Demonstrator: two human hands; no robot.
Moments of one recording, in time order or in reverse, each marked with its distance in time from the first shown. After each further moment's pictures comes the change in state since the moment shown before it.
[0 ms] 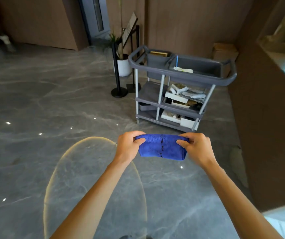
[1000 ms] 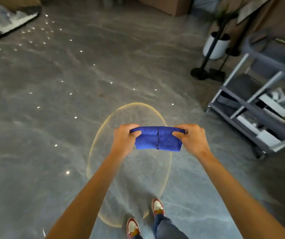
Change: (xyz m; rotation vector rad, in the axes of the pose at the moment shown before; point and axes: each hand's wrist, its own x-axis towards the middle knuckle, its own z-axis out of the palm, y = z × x) left_hand -0.251 -0.171 -0.258 0.148 0.472 -0.327; right_hand -0.146 -0.205 0.263 -0.028 -0.521 -0.363
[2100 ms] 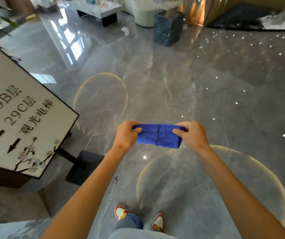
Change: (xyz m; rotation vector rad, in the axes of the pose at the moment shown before) left_hand -0.297 -0.082 -0.132 0.104 1.045 -0.920; right_hand -0.083 -0.240 0.246 0.096 -1.033 -0.922
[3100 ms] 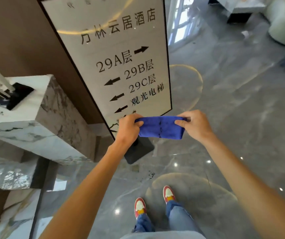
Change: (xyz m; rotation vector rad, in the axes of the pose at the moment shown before) left_hand -0.053 -0.230 -0.233 -0.050 0.508 -0.487; right_hand 0.086 -0.259 0.303 -0.168 -0.593 -0.538
